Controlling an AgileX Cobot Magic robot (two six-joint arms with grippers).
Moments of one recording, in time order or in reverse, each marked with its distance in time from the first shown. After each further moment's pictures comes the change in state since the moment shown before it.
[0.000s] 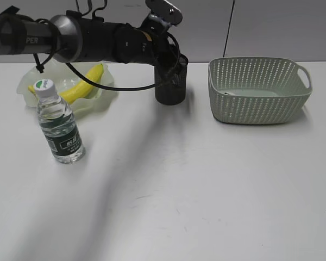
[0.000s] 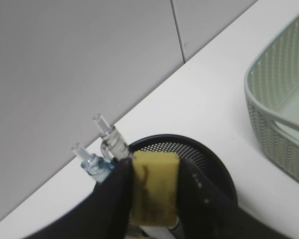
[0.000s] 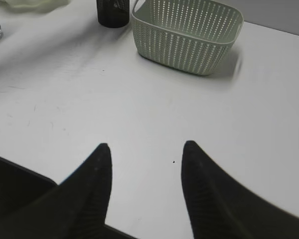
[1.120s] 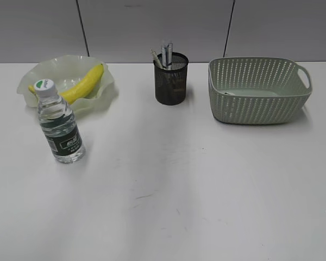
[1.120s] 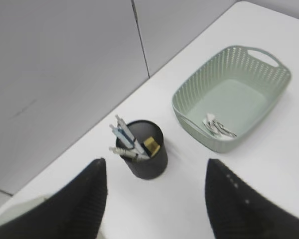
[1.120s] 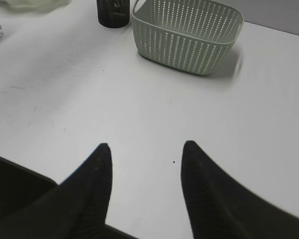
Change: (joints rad) left arm 0.002 -0.632 -0.002 0.002 0.769 -0.101; right arm 0.000 0.000 0.000 0.000 0.000 0.000
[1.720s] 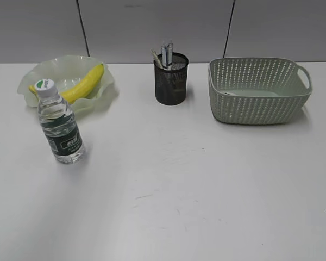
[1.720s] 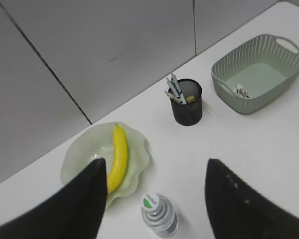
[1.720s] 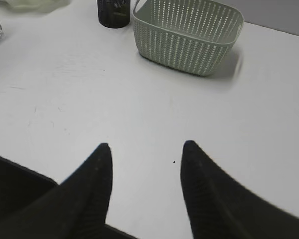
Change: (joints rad) left arm 0.028 -0.577 0.119 0.204 0.389 -0.203; right arm 0.000 0.000 0.000 0.000 0.000 0.000
